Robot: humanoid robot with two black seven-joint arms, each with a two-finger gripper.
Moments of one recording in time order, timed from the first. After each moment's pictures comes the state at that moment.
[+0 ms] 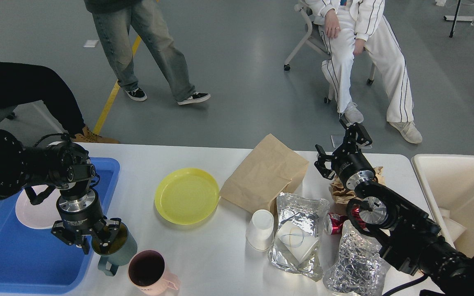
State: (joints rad) left arm -1.43 0.19 1.32 -0.82 -0.03 -0.86 0.14; right arm 0.63 -0.11 0.78 0.52 -0.17 0.22 0.35
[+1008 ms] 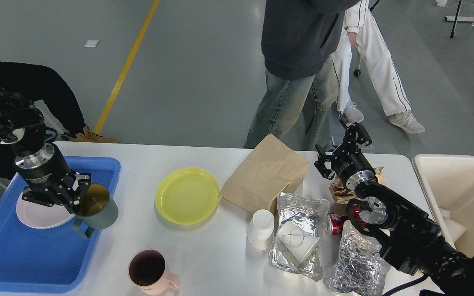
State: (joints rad) left arm -1.63 0.41 1.28 -0.84 -0.09 -0.96 0.15; right arm 0.63 -0.11 0.78 0.52 -0.17 0.22 0.35
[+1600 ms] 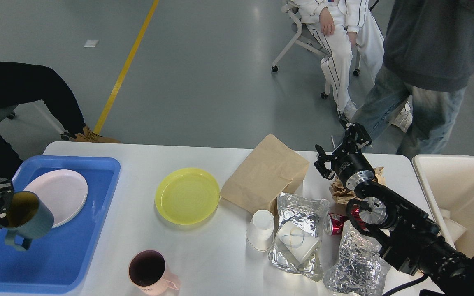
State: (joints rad) left arm -1.55 0.76 1.29 -0.78 -0.09 -0.96 0.15; right arm 0.63 -0.11 0.78 0.52 -0.17 0.22 0.35
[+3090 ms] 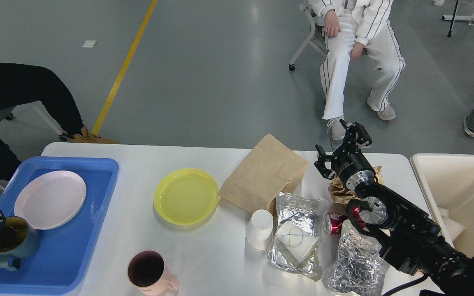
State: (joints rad) left arm -1.22 0.74 1.11 -0.62 -0.08 -0.78 0.16; right arm 0.63 -0.11 0.78 0.52 -0.17 0.22 0.35
